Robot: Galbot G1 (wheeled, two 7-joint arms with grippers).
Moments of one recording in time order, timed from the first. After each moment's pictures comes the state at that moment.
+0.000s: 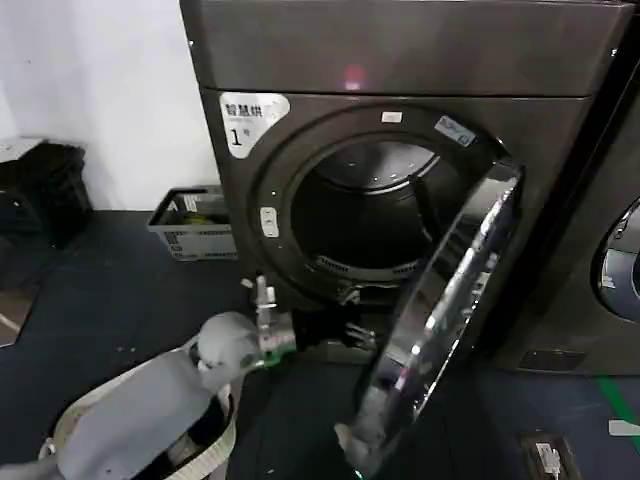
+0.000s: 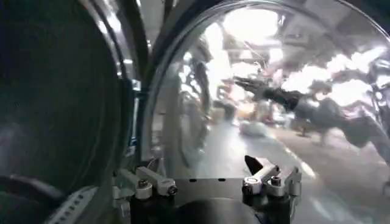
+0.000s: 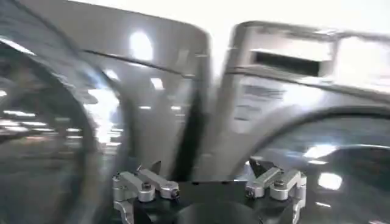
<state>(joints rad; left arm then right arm) 0.43 -1.01 0.41 -1.72 -0.91 0.13 0.57 -1.55 1.11 1.65 1.92 0.67 -0.03 -0.51</state>
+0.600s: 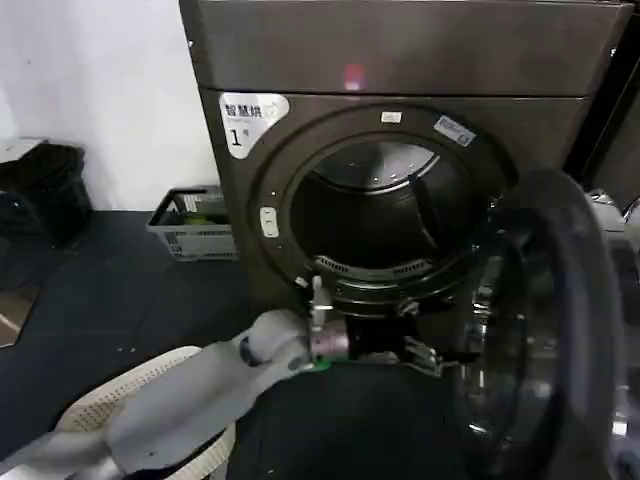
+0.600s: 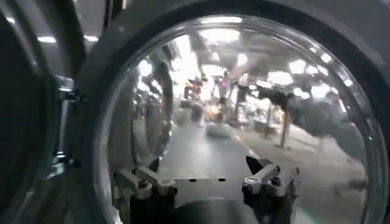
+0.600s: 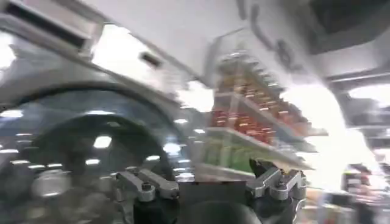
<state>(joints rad) 0.31 -1.16 0.56 -1.68 -0.94 0.15 0.53 -1.64 1.14 1.94 1.91 0.52 -0.16 -0.05</state>
